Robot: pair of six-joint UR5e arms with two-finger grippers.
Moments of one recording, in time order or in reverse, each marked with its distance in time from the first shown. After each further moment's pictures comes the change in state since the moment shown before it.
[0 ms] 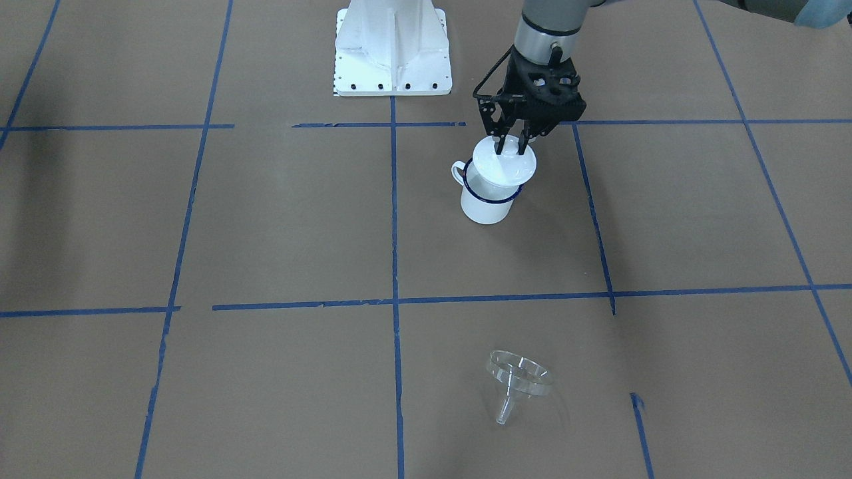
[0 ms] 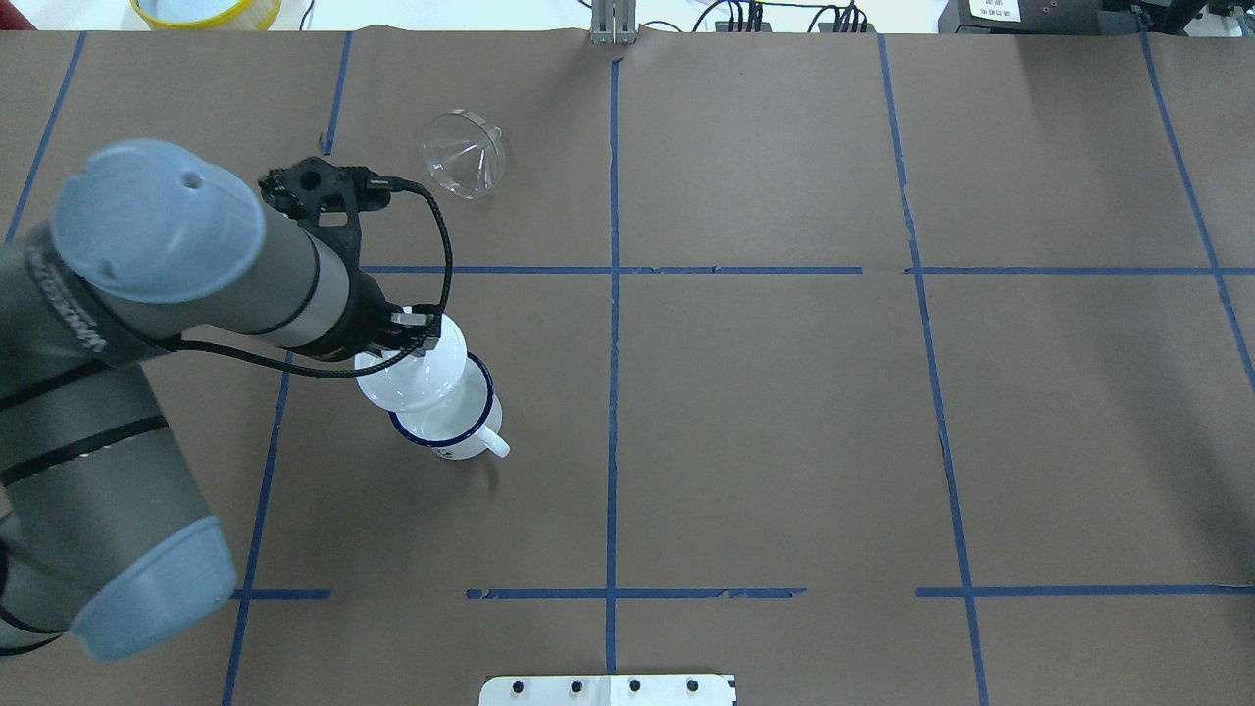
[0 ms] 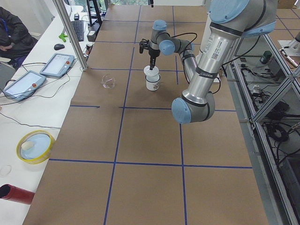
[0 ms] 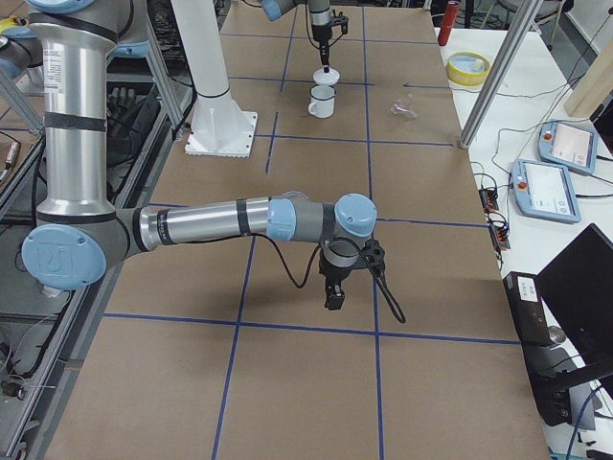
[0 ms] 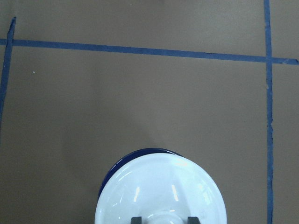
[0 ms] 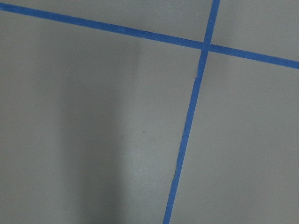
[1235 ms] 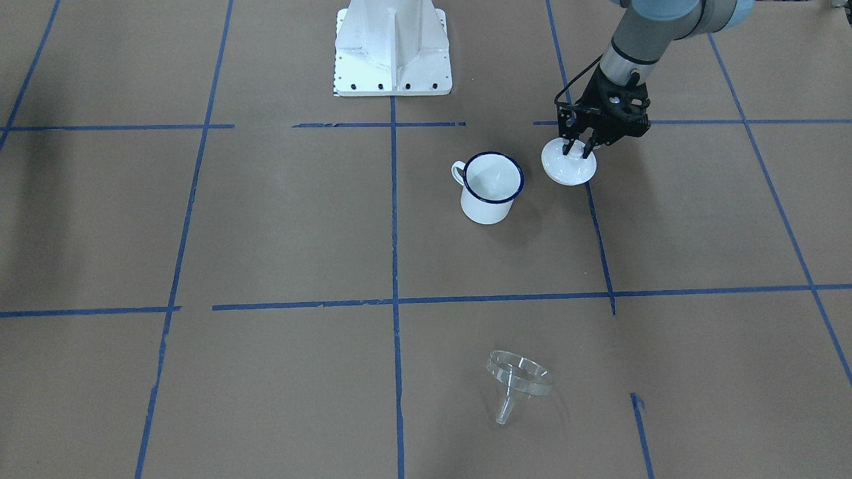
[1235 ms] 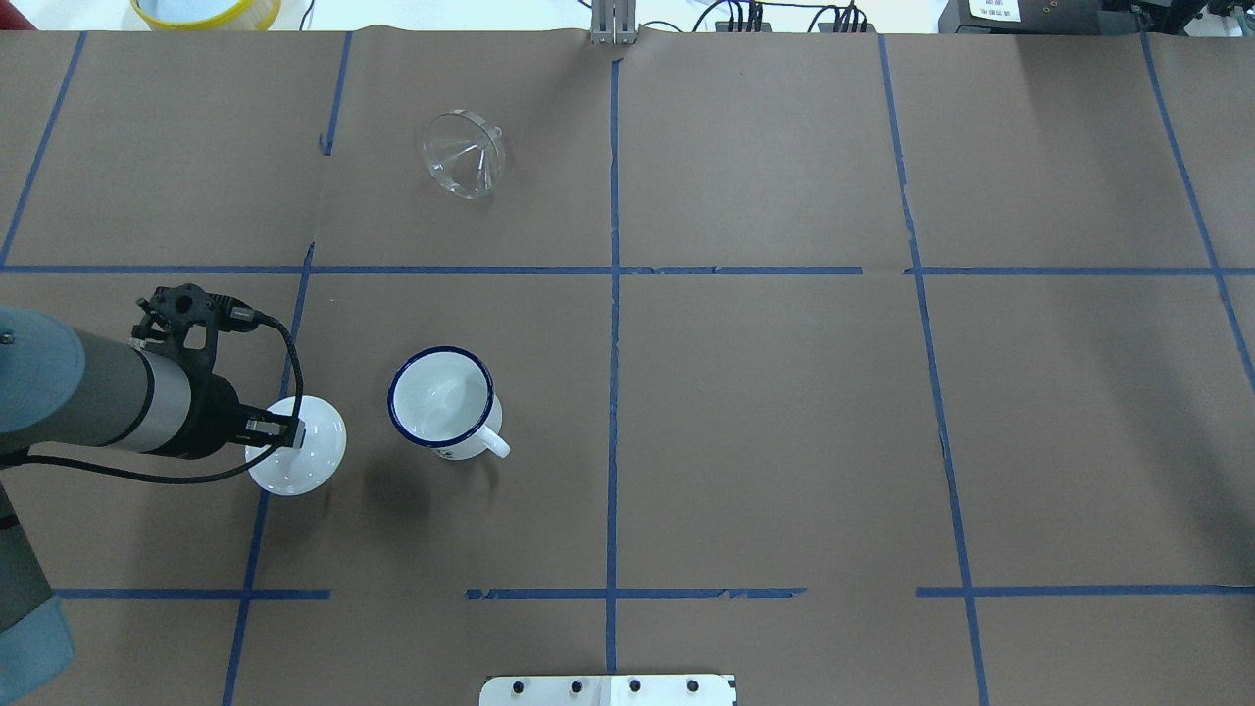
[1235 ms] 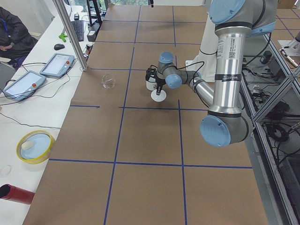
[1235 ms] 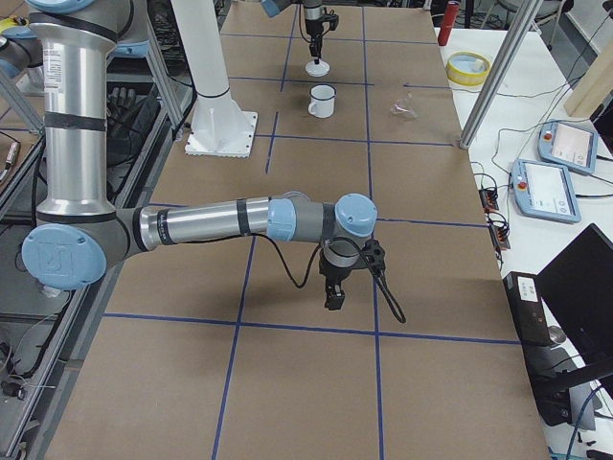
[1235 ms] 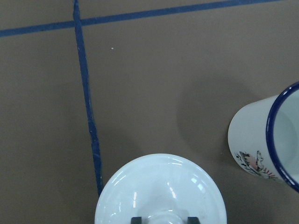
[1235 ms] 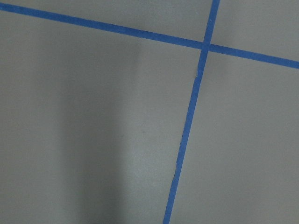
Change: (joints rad) left arm 0.095 0.449 0.088 -0.541 -0.020 0.066; right arm 0.000 0.000 -0.001 0.000 0.000 0.000
